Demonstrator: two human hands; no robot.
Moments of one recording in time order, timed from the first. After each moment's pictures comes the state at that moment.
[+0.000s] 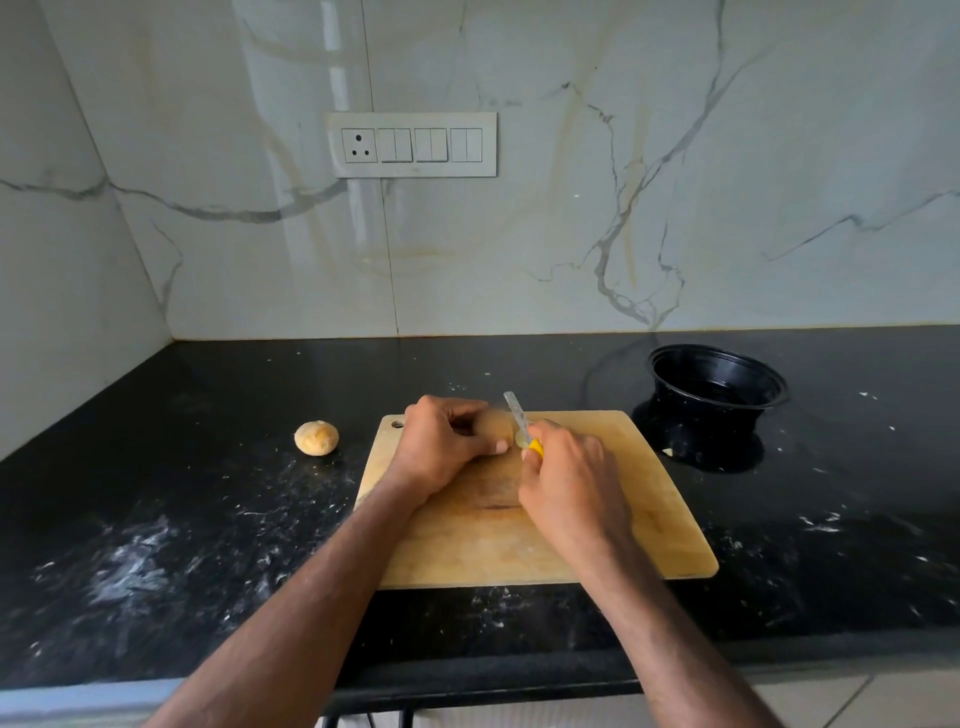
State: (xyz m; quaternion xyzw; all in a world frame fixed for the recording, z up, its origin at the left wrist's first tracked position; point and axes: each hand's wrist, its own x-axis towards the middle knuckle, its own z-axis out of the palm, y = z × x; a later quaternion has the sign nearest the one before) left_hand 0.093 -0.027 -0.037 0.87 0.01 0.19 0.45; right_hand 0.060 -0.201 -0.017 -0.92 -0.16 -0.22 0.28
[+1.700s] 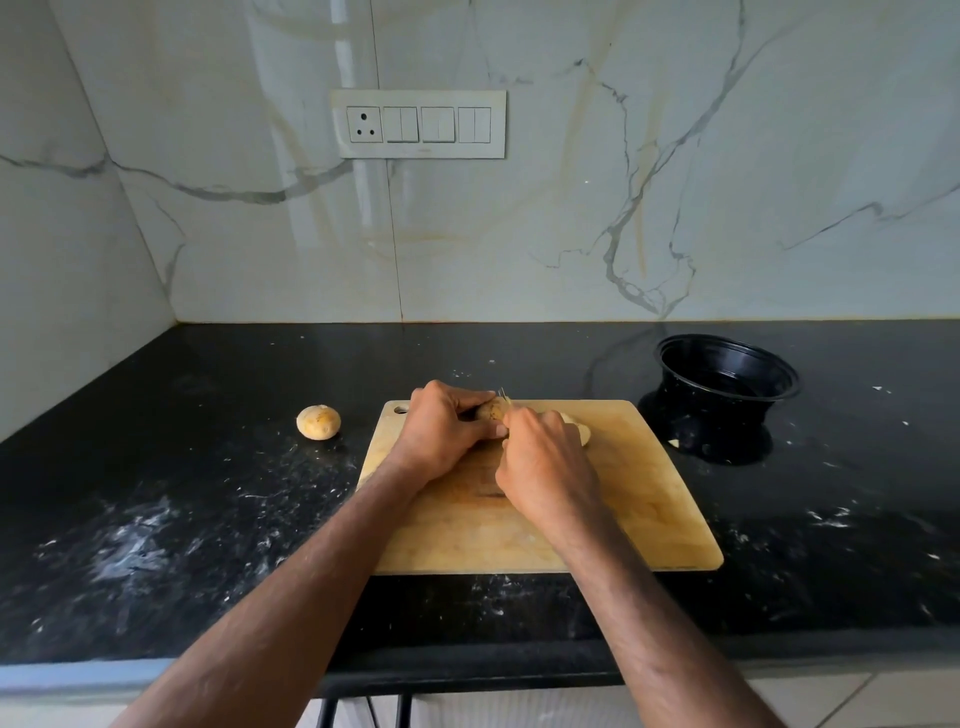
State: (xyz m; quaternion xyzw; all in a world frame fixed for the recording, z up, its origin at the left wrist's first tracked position) left_hand 0.093 -0.027 -0.034 0.89 -0.01 0.20 0.41; right_hand 0.067 -0.179 -0.010 -0.95 -0.18 -0.12 0.24
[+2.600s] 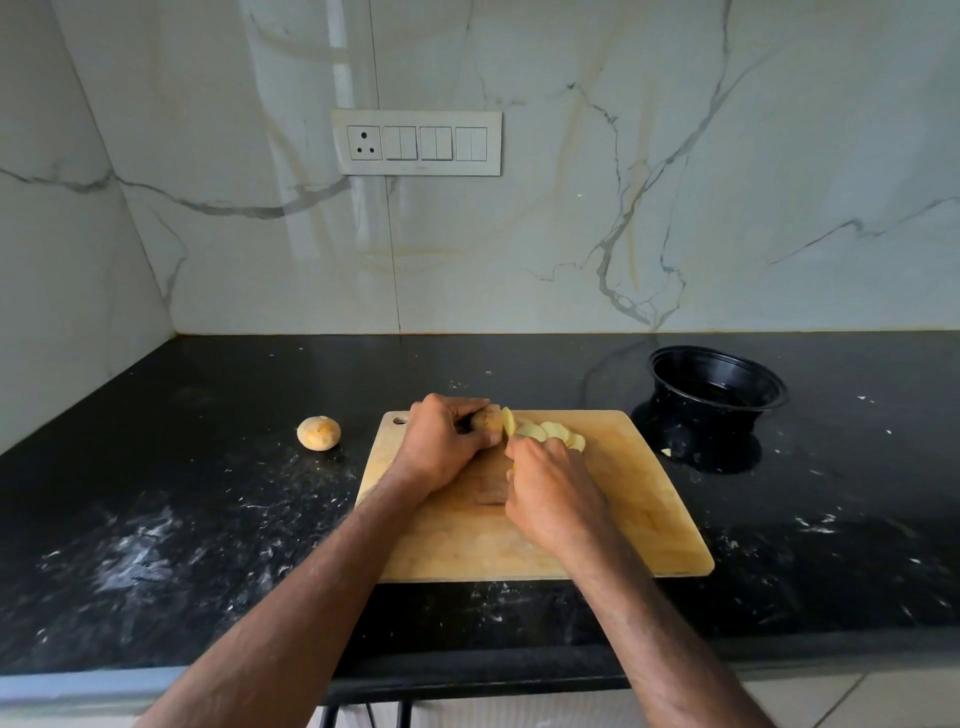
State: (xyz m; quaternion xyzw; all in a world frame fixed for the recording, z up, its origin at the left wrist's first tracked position) left_hand 0.098 -0.026 -0.040 0.89 0.00 0.21 0.41; right_hand 0.060 -0.195 -0.019 -0.95 -0.22 -0.10 0.20
